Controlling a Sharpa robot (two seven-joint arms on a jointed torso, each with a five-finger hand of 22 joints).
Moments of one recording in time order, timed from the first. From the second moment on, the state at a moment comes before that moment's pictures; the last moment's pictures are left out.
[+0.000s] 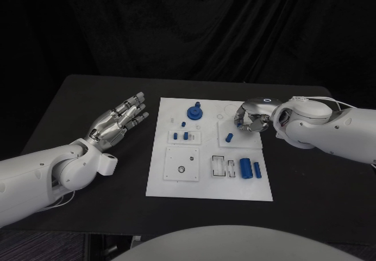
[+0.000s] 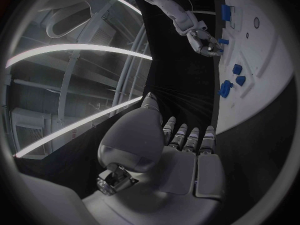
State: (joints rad) left arm 1.14 -0.93 -0.21 1.45 -0.13 0.10 0.68; left_hand 1.34 0.21 -0.29 0.29 0.27 0.25 -0.07 0.04 0.03 0.05 0.05 0.09 0.02 0.00 0.12 0.00 0.00 0.15 0.01 0.20 0.01 0.06; right arm 1.31 -0.97 -0.25 1.51 -1.55 -0.21 -0.09; right_hand 1.40 -0.08 0.36 0.06 0.41 0.87 0.14 0.22 0.31 0.82 0.10 0.53 0.37 1.33 0.02 1.17 1.03 0.15 1.31 0.12 0.84 1.31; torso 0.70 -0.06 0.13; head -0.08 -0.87
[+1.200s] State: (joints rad) left arm 1.14 -0.92 -0.21 1.44 -0.12 0.12 0.68; left_hand 1.34 0.21 -0.29 0.29 0.27 0.25 -0.06 0.04 0.03 0.05 0.06 0.09 0.02 0.00 0.13 0.00 0.00 0.15 0.01 0.22 0.01 0.07; right arm 1.32 -1.01 -0.25 1.56 -1.54 -0.26 -0.08; right_hand 1.43 -0.06 0.35 0.02 0.41 0.95 0.13 0.30 0.40 0.91 0.07 0.55 0.36 1.35 0.00 1.19 1.03 0.14 1.33 0.10 0.89 1.31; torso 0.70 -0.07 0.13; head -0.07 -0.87
